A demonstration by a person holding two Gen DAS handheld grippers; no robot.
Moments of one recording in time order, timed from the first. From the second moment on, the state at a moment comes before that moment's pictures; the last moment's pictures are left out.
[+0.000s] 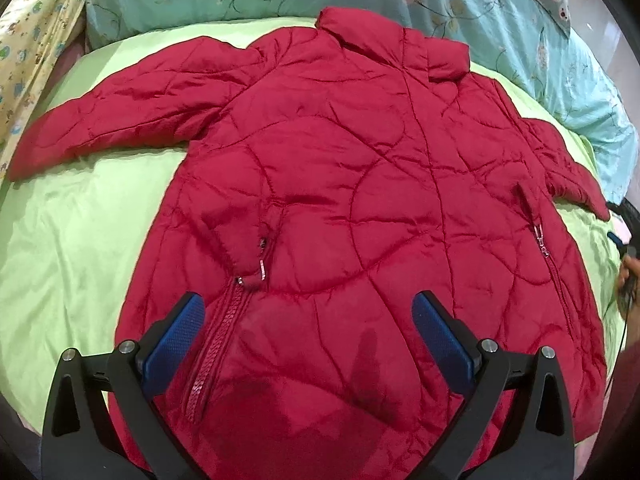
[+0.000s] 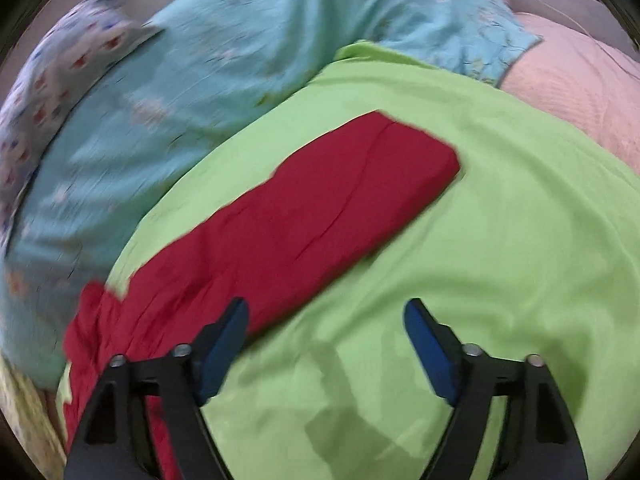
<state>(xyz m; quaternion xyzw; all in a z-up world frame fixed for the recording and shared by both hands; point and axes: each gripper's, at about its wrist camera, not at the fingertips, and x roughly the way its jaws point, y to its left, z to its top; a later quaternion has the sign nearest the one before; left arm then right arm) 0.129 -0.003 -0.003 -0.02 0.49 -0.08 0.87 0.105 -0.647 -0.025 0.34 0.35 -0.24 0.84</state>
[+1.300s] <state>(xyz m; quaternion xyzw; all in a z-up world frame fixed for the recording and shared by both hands) 0.141 0.025 -0.010 -0.06 0.49 -0.10 0.87 0.190 -0.385 0.036 0.25 0.34 0.12 0.90</state>
